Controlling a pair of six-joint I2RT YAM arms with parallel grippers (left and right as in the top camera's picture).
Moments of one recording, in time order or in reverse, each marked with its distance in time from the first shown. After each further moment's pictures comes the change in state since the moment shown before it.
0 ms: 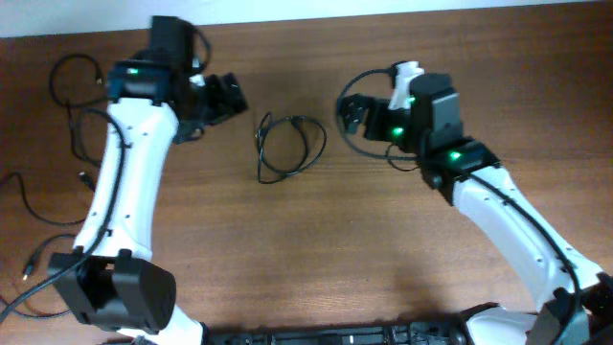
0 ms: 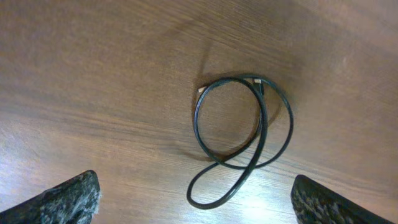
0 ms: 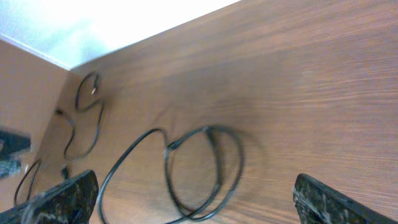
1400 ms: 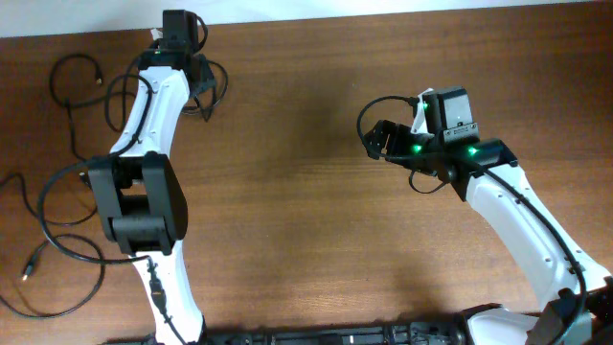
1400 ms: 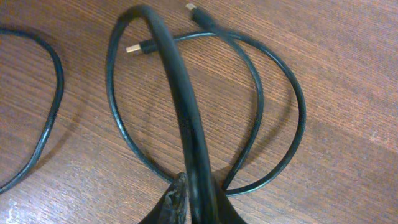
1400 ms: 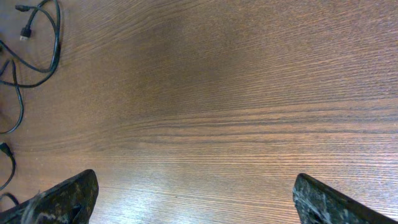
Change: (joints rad) left arm 0.110 0.451 0.140 0.418 -0.312 0.102; right arm -0.067 -0.003 0.000 -0.349 0.001 0.000
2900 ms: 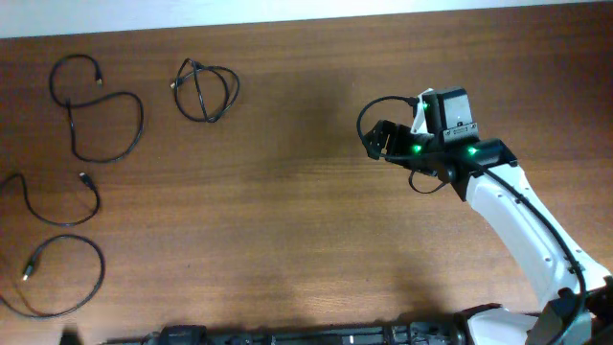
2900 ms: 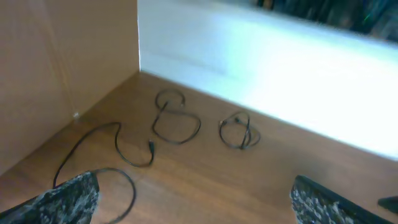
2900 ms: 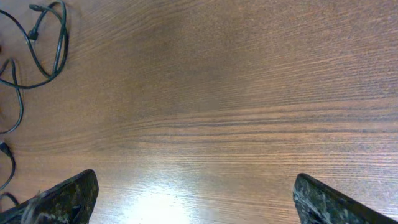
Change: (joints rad) left arm 0.002 -1.663 0.006 -0.850 -0.092 0.119; right arm 0.000 0.000 0.000 -0.001 0.000 0.000
